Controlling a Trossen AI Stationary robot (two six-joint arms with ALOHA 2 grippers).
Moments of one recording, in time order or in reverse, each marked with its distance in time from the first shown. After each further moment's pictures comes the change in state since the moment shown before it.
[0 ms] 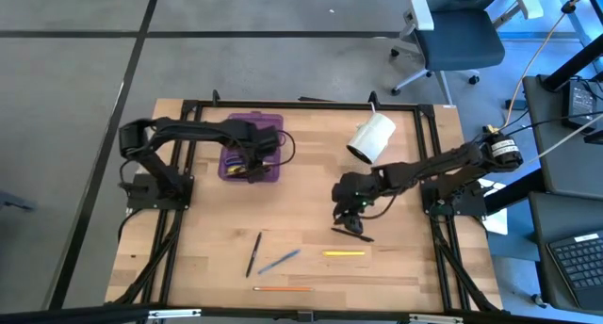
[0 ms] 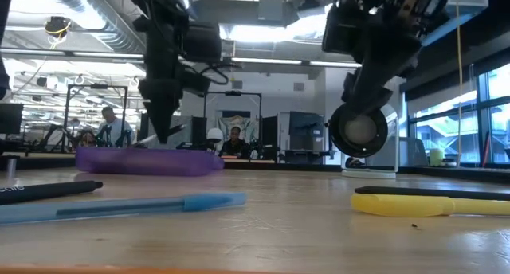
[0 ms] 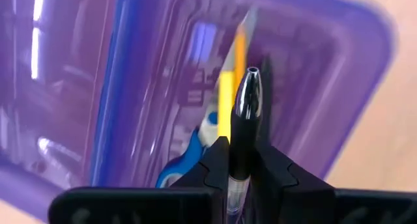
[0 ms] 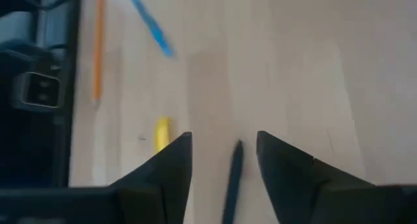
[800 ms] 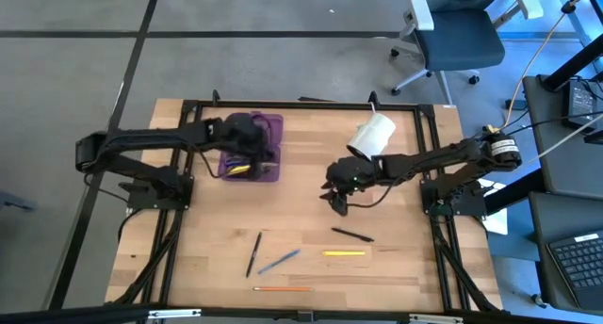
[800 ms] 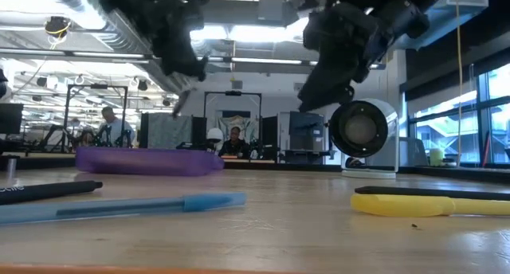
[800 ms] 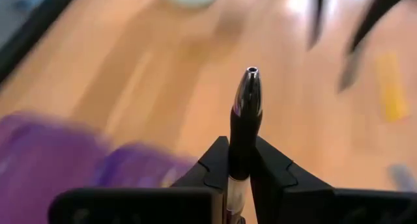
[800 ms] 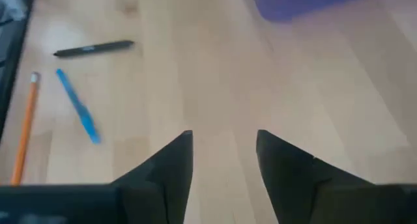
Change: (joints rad) left arm -0.013 -0.410 -0.182 0.462 0.224 -0.082; right arm -0.111 0.002 0.000 0.151 0.204 -0.063
